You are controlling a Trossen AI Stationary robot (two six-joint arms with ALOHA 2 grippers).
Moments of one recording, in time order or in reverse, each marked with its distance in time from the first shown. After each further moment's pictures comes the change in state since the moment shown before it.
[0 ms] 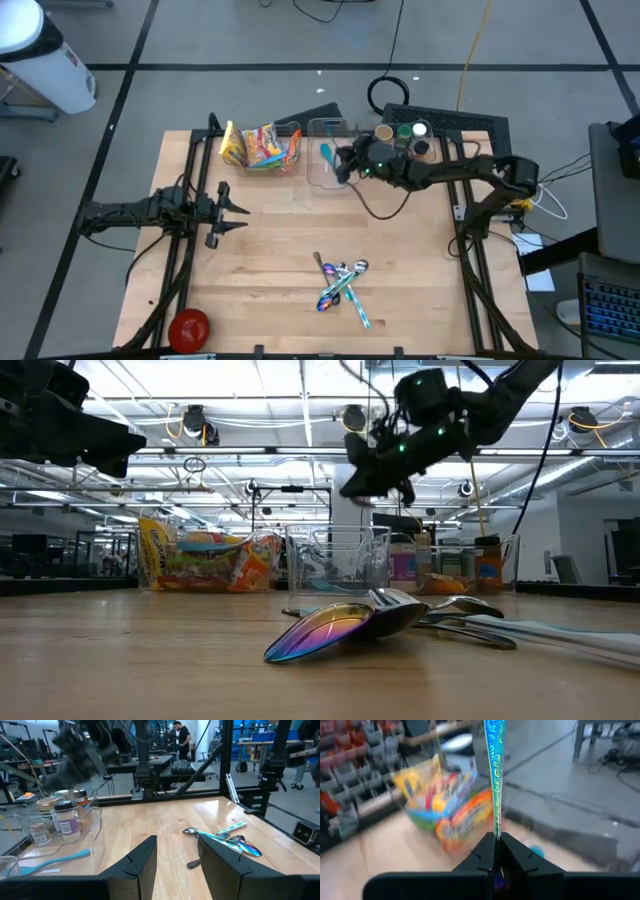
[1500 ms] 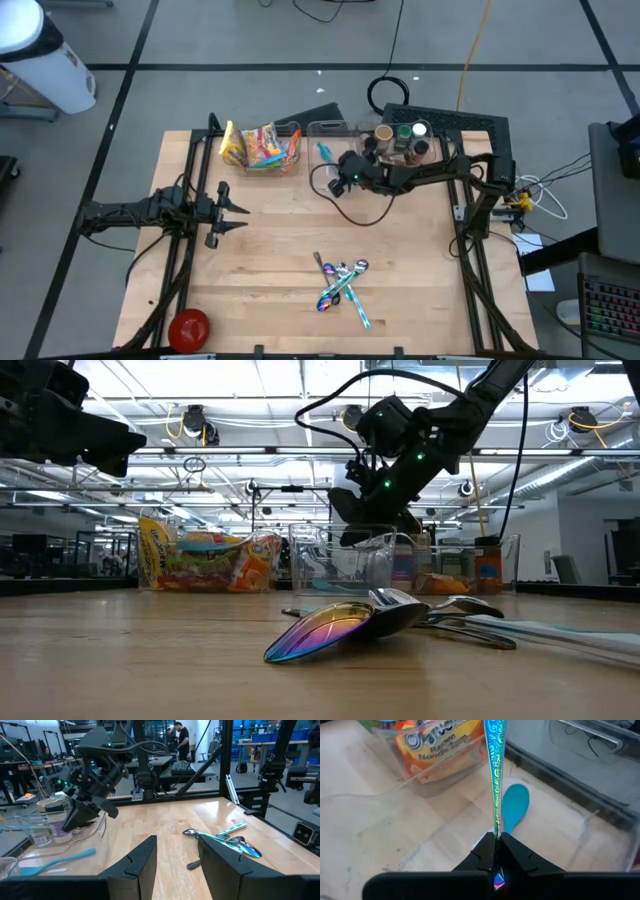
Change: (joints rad) left arm 0.000 0.000 0.000 0.006 0.000 0.000; right arm 0.068 0.186 0.120 -0.328 0.127 -0.029
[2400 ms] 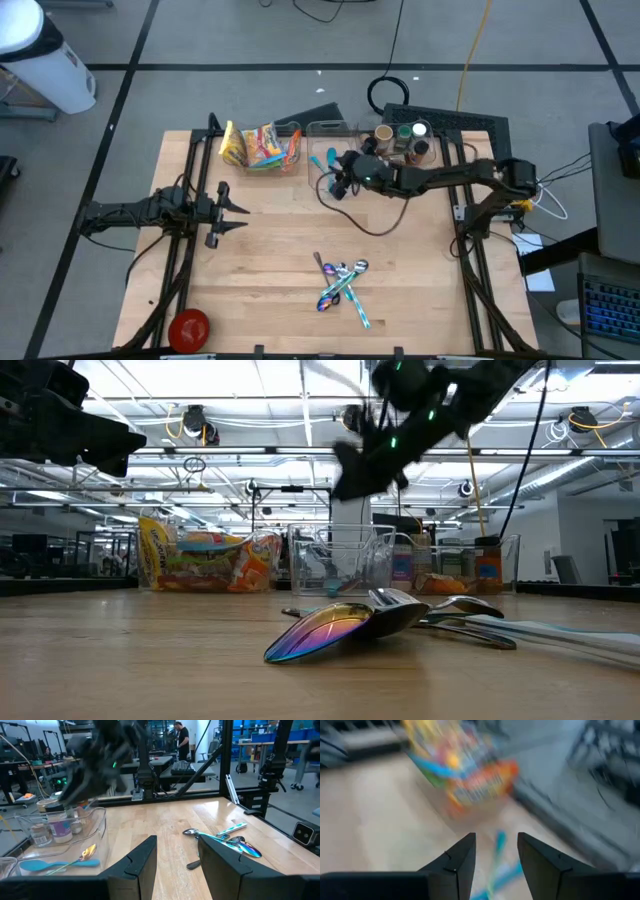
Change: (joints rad) left arm 0.000 0.000 0.000 0.000 0.000 0.000; right arm 0.063 -0.140 0.002 0.025 0.002 -0.156
